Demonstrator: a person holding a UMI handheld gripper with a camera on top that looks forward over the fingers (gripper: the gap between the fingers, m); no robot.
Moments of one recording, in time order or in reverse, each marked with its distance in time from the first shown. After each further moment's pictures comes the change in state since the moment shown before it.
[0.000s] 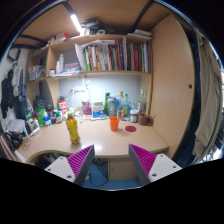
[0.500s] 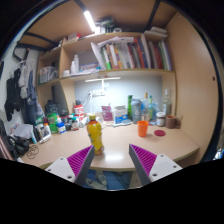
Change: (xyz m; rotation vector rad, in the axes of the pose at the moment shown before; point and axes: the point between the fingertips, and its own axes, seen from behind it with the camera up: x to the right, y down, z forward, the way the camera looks) arm -0.134 0.013 0.100 0.099 -0.159 0.035
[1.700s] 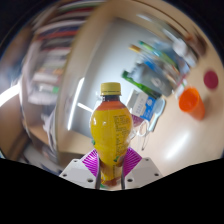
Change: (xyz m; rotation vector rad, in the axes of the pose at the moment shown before) arm -0.014 -0.123 0.314 -0.121 -0.363 1.021
